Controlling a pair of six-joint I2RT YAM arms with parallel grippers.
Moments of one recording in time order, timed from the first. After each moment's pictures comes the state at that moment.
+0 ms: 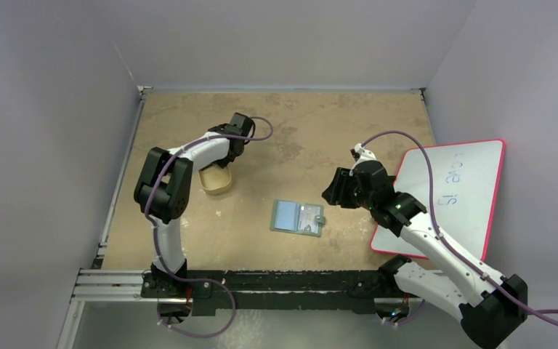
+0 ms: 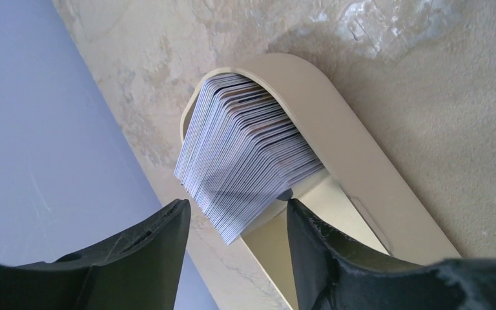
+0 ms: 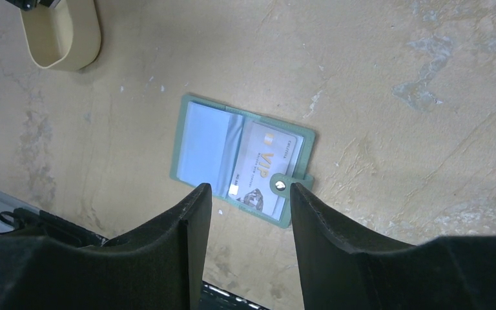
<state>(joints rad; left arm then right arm) -0.41 1.96 1.35 -0.57 -0.69 0.34 0.57 0.91 0.72 -0.50 0.04 0.63</state>
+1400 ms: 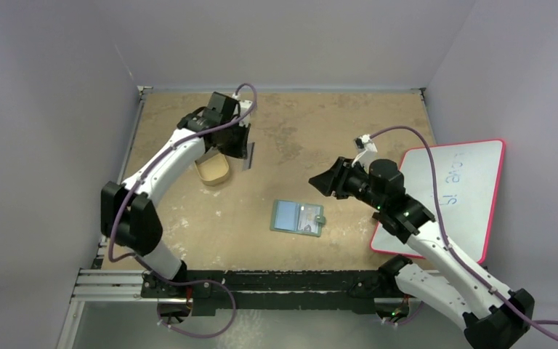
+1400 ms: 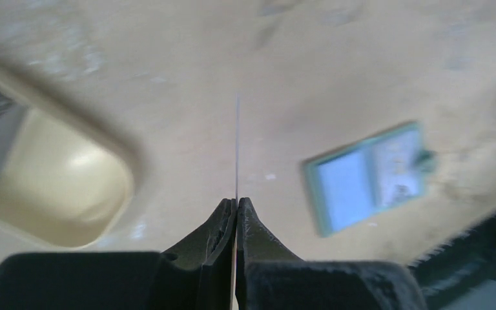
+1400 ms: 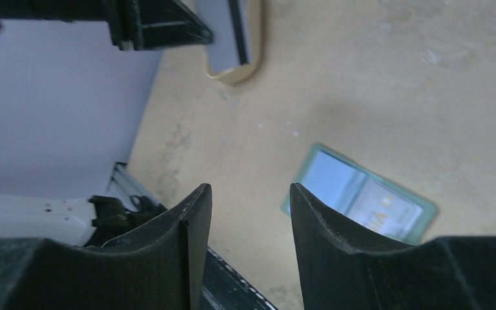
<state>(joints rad) -0.41 1.67 1.49 -0.82 0.09 -0.07 0.57 0.83 0.71 -0.26 -0.15 0.68</state>
